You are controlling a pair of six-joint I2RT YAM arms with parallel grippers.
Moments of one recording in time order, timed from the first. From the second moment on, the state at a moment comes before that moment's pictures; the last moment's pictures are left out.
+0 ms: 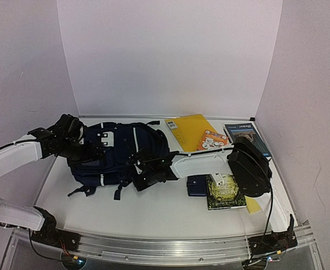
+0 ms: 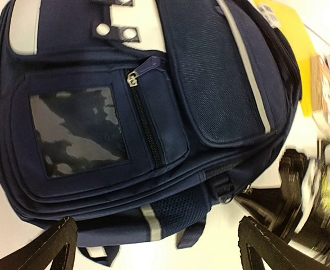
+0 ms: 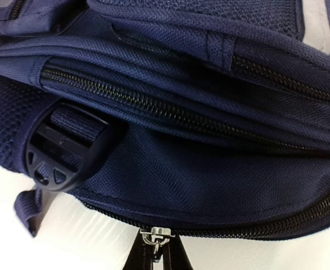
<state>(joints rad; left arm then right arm) -0.47 1.17 0.89 -0.63 -0.02 -0.55 1.08 2.34 1.76 -0.35 0.10 0.39</state>
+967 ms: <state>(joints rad) -0.89 1.43 0.89 -0.62 -0.21 0.18 0.92 2.33 1.74 -0.35 -0.50 0.36</state>
